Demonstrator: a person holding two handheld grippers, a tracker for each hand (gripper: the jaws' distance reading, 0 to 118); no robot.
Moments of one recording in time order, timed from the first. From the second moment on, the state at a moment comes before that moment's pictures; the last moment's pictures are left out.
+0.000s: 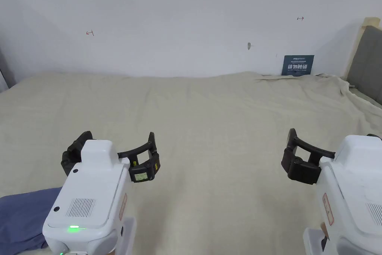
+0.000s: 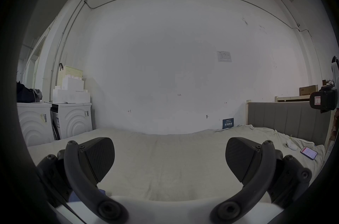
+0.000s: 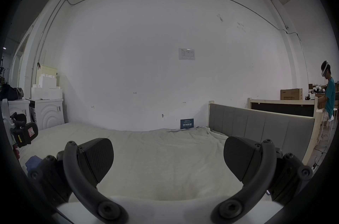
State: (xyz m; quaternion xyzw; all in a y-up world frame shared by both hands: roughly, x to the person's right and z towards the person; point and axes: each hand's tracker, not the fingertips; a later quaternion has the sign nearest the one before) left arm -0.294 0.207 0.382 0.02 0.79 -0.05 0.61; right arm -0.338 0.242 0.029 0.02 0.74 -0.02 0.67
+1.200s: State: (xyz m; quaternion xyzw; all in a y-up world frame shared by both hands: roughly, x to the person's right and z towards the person) left arm -0.294 0.206 0.380 0.02 0.79 -0.05 0.61; right arm -0.336 0.246 0.026 0.02 0.74 -0.01 0.67
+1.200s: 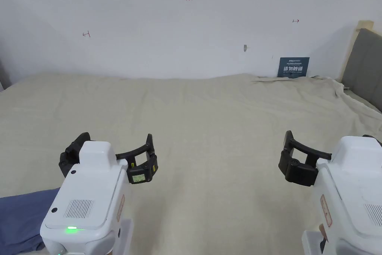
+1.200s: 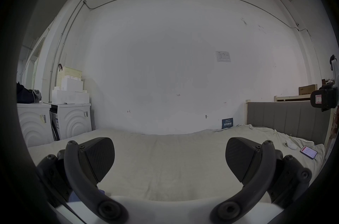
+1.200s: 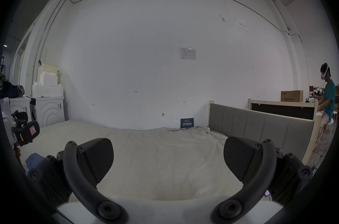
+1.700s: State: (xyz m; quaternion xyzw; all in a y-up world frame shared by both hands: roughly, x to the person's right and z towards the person) left arm -0.295 0.206 0.378 0.01 0.79 -0.06 0.61; right arm -0.336 0.247 0.024 0.02 0.74 -0.01 0.67
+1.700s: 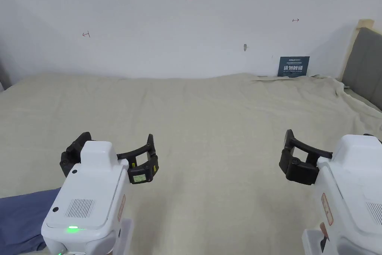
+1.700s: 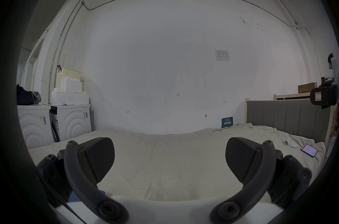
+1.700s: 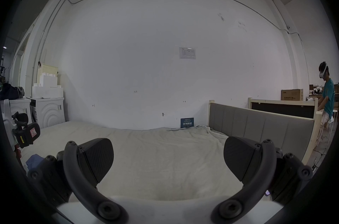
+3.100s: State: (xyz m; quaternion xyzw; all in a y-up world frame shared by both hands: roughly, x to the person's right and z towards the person) left arm -0.295 0.209 0.375 0.01 0.79 -0.07 0.61; right arm -0.334 0.245 0.023 0.01 0.75 -0.01 0.67
